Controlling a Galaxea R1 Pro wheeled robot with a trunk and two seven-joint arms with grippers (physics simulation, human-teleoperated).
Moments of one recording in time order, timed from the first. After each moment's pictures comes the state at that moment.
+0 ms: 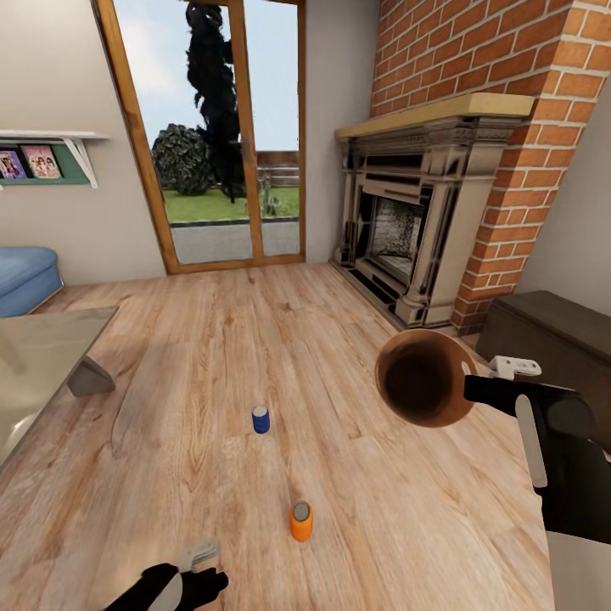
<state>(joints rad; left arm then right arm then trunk) -0.48 0.03 -0.10 -0.29 0.40 0.36 0.00 -0.60 -0.17 -0.24 -1.54 -0.04 1.05 0.09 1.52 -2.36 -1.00</state>
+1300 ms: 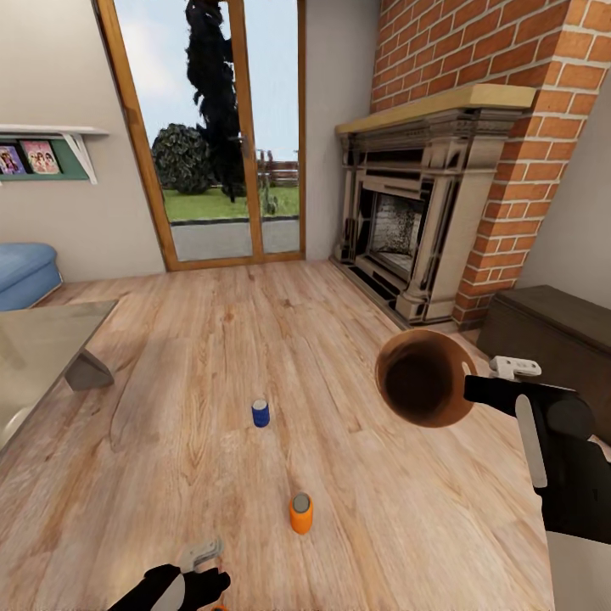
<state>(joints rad) -0.48 0.02 -0.10 -0.29 0.40 0.35 0.00 -0.60 -0.17 -0.24 -1.54 -0.03 1.05 0.09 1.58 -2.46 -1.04</state>
